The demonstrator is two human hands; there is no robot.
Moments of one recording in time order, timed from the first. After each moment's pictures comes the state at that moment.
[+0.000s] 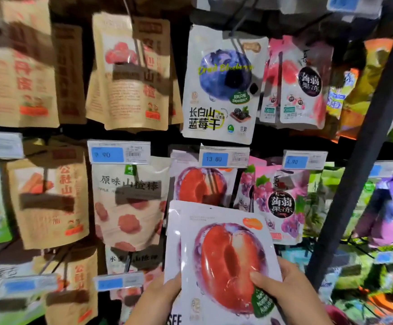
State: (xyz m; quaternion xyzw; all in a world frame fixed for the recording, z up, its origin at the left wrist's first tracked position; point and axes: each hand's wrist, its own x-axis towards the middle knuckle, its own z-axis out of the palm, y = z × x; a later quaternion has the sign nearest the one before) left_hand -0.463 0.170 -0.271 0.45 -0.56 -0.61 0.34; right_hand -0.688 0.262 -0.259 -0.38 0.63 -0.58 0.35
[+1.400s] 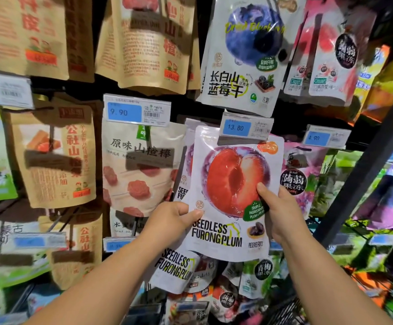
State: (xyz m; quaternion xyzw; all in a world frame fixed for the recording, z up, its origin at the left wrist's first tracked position) left_hand -0.469 0.100 -0.264 0.41 -0.74 -0.40 0.34; right_hand -0.683 0.178 -0.225 -0.35 0.51 -0.71 0.33
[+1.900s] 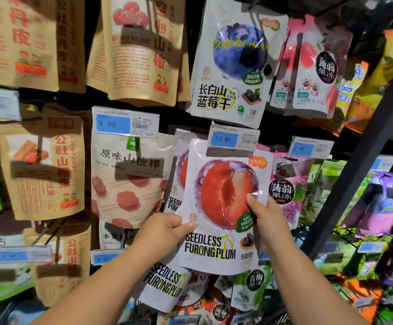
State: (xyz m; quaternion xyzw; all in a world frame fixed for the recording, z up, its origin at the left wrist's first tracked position) left_hand -0.472 0.100 -0.264 0.40 -0.79 -0.33 0.32; right_hand -0.692 0.174 -0.233 -0.34 0.56 -0.69 0.30
